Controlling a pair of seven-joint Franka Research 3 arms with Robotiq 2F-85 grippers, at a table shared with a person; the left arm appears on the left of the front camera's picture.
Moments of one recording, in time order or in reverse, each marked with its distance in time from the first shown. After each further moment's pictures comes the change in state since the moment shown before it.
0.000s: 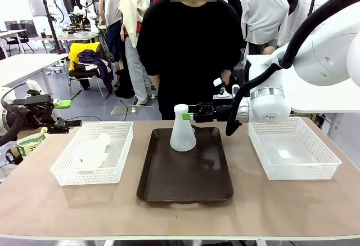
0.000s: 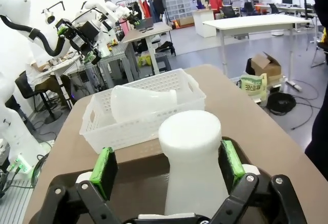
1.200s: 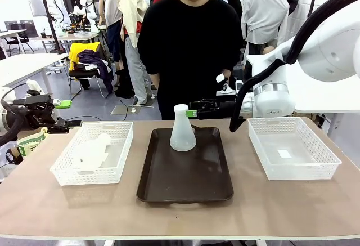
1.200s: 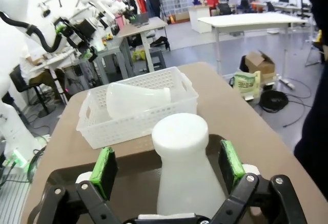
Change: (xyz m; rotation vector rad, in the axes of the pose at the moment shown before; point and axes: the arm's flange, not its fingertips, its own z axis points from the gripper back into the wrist) left arm 0.000 0.000 0.000 0.000 0.000 0.000; right arm 0.019 0.000 0.018 -0.033 0.037 0.034
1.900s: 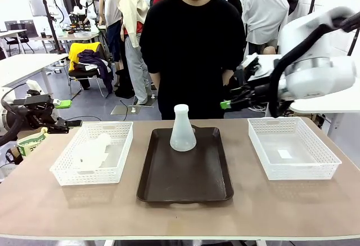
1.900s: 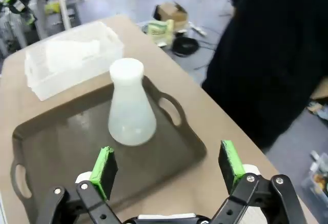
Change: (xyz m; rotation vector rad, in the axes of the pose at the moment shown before) left arm 0.000 0.000 0.000 0.000 0.000 0.001; right arm 0.070 0.082 0.125 -0.462 0.303 0.126
